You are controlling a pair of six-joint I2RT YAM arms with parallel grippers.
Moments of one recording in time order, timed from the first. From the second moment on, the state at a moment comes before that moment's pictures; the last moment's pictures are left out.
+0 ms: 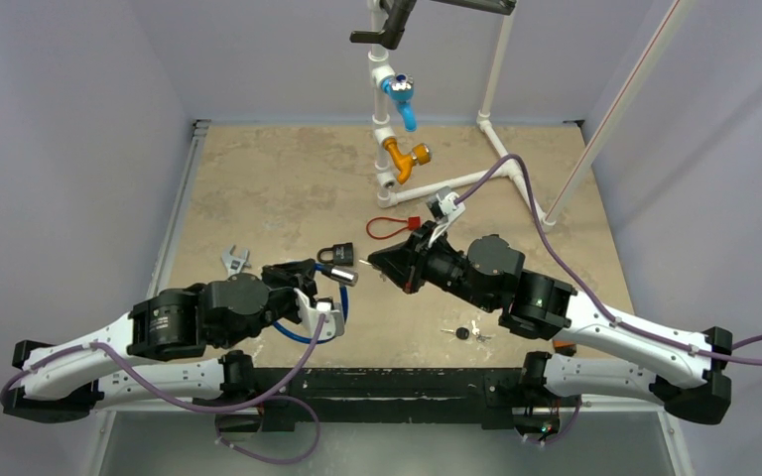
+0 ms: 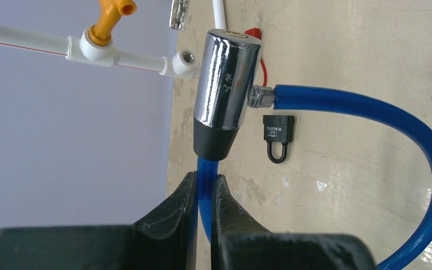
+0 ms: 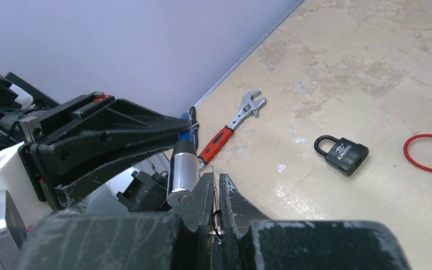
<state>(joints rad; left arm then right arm) -1.33 0.67 1.02 -0.80 -0.48 0.80 1.17 0.96 0.99 -0.11 0.19 0.52</state>
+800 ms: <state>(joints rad) -1.26 0.65 1.02 -0.83 -0.43 0.74 1.17 0.93 0.96 -0.19 0.08 0.56</state>
